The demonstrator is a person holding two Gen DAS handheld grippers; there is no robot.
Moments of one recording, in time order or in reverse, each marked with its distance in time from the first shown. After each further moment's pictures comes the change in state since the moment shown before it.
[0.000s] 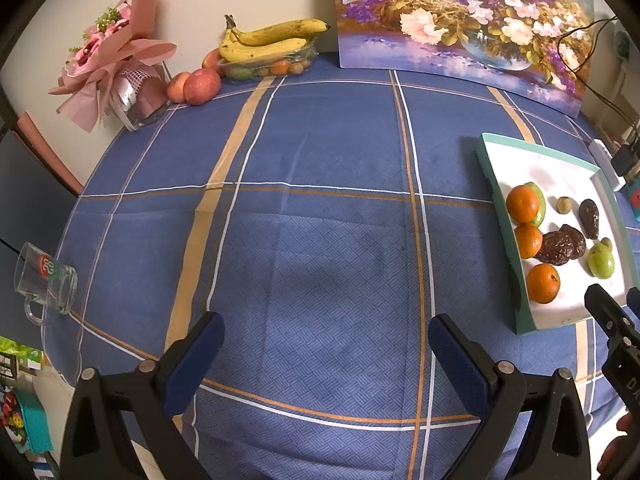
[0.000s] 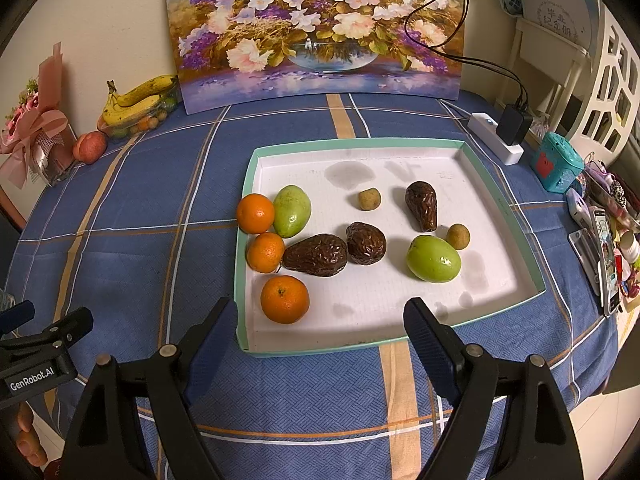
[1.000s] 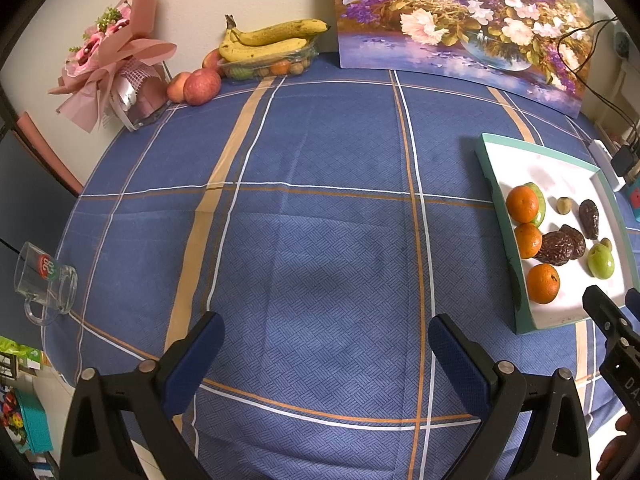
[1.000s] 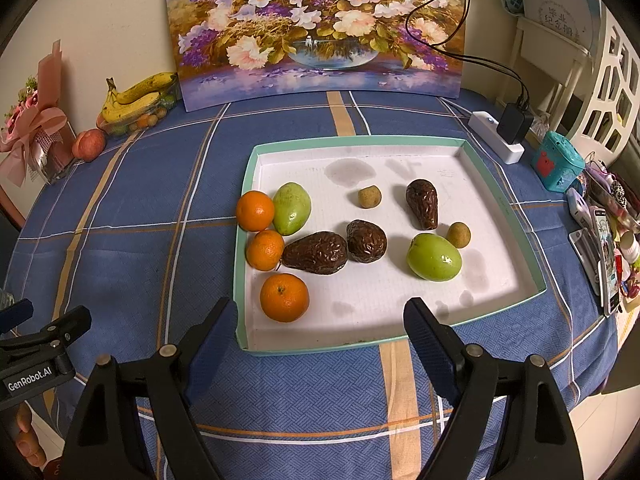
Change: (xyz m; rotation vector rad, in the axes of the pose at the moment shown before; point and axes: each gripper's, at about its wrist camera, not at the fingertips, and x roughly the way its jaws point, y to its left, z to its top) left arm -0.001 0.000 0.001 0.000 0.001 -0.002; right arm 0.002 0.000 -0.001 -0.003 0.004 -0.002
